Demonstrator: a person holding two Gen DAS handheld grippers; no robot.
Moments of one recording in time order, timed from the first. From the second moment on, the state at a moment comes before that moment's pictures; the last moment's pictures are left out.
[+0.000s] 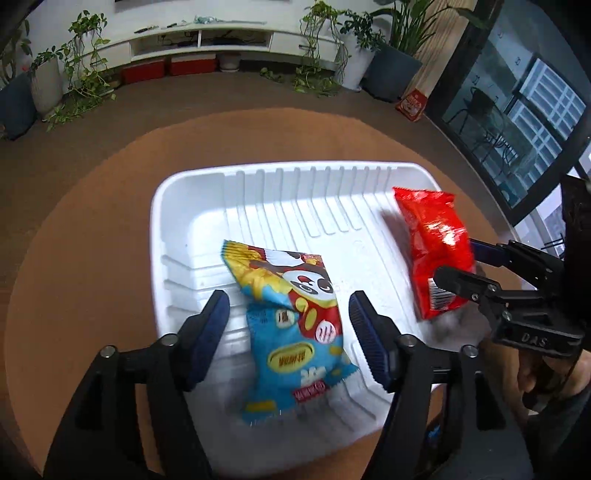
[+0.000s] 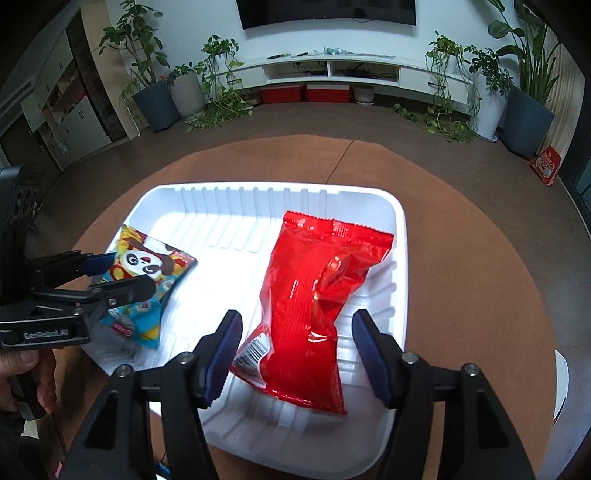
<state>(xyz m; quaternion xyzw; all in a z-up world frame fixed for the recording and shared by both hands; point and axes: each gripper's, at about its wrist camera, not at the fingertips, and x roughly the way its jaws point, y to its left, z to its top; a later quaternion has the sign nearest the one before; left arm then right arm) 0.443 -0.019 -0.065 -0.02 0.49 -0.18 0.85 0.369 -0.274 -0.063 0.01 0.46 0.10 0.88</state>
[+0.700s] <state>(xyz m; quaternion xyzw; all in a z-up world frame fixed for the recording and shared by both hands) 0.184 0.110 0.047 -0.12 0.39 -0.11 0.91 0.166 -0.319 -0.003 0.21 0.35 0.22 0.88</state>
